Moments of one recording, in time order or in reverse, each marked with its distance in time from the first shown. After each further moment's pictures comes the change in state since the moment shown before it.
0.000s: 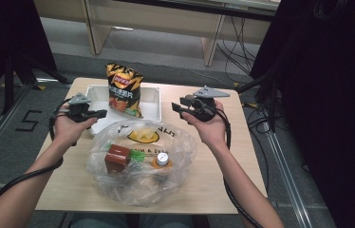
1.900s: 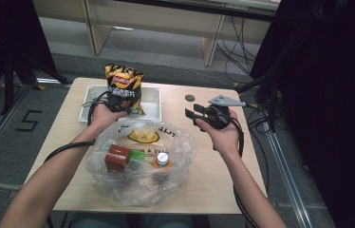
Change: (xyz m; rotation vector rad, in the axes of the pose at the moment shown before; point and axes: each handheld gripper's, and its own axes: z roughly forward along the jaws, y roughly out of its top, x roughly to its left) left arm -0.007 0.026 0.104 0.196 0.002 0.100; right arm -0.020 -0.024 -0.030 -0.010 -0.054 0.041
